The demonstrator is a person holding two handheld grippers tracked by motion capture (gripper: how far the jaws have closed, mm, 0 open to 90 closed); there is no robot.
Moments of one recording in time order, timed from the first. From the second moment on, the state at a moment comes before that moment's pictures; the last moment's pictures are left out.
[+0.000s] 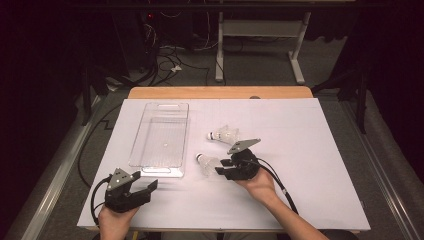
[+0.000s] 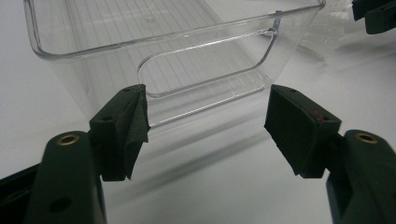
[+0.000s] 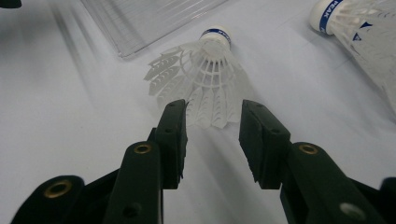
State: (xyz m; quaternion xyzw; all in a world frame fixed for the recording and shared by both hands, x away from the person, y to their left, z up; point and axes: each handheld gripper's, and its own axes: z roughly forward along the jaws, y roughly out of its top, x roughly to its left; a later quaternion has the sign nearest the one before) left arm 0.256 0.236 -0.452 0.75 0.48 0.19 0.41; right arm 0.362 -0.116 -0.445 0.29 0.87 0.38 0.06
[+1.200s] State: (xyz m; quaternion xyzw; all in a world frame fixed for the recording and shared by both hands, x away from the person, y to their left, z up) left arm 0.256 0.236 -0.452 0.75 0.48 0.19 0.41; right arm 0.356 -0.077 -0.450 0.27 0.89 0.38 0.04
